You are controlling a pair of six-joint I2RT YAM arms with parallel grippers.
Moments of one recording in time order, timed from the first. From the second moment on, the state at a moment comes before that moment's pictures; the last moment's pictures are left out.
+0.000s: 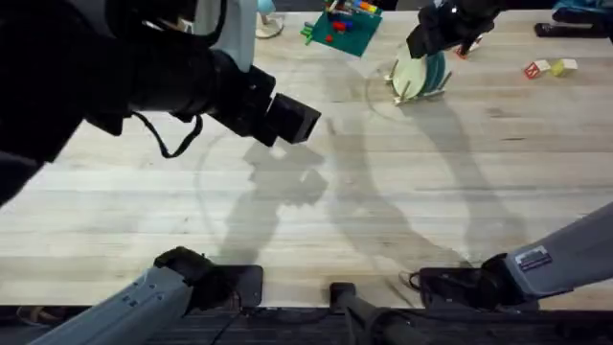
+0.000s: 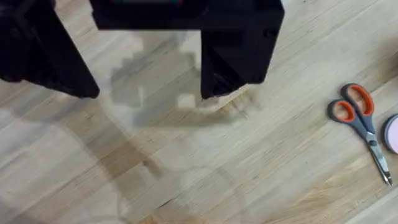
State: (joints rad) left arm -0.43 1.06 1.19 -1.04 0.07 0.13; right arm 0.19 1.81 1.59 -0.91 0.11 -0.08
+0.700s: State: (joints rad) left arm -0.43 1.06 1.19 -1.04 0.06 0.13; right arm 0.26 1.74 1.75 -1.11 0.11 -0.08
